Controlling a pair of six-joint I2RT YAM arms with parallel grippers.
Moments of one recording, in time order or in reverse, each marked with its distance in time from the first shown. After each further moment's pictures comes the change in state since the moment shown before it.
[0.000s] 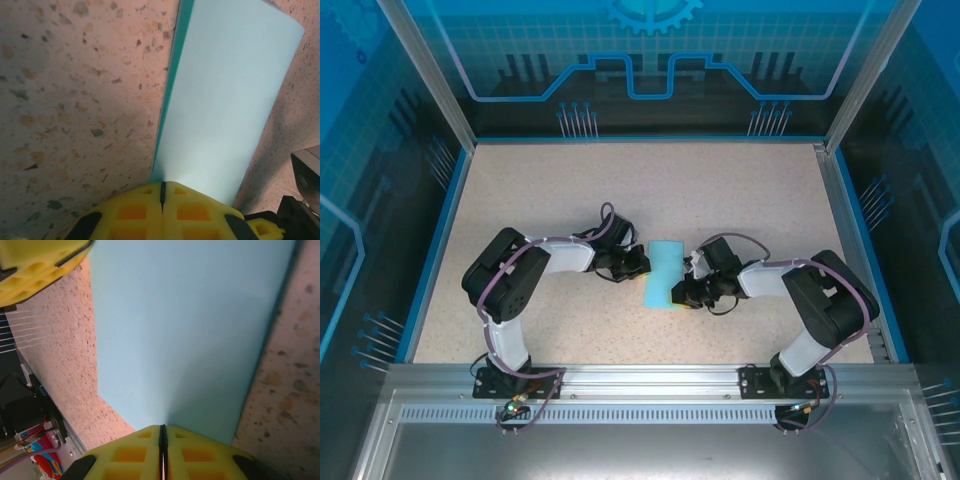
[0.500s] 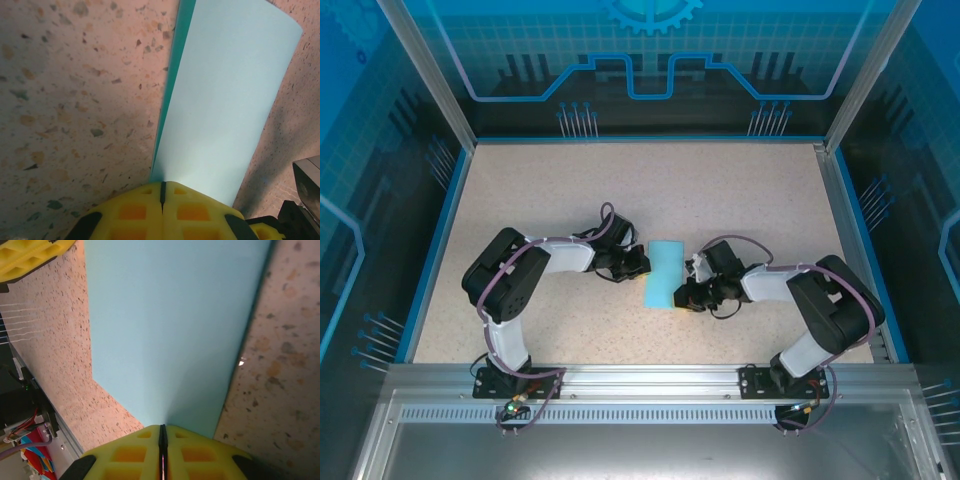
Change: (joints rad) left arm 0.000 0.000 0.000 0.000 0.000 0.000; right arm -0.002 -0.042 -0.037 -0.017 0.012 -0.037
